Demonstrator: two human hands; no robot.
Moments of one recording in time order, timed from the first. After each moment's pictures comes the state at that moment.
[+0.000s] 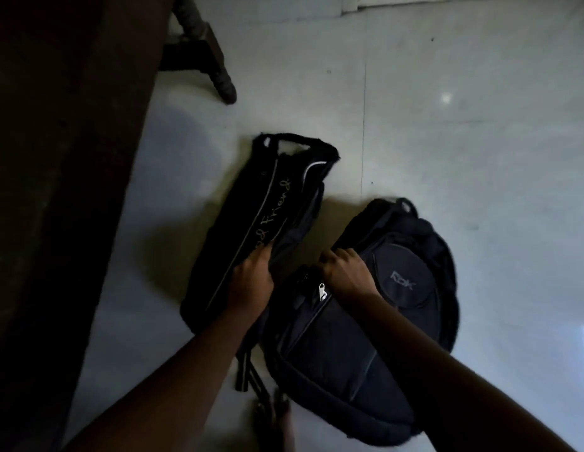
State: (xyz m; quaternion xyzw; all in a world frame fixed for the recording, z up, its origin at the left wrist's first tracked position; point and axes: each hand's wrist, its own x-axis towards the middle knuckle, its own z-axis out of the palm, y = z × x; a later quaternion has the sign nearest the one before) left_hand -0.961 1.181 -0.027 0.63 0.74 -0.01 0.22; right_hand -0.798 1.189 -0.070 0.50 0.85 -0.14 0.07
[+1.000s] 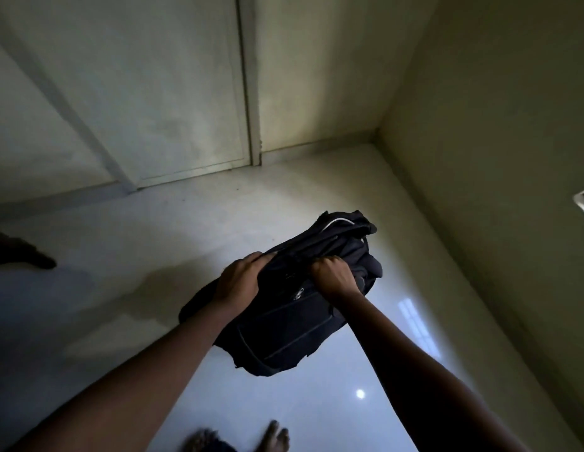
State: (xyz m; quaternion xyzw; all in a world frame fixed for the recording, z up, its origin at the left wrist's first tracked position) left_hand -0.442 1.089 0.408 0.88 0.41 0.08 0.24; right_hand -0.265 1.014 0.424 0.73 0.67 -0.11 0.03
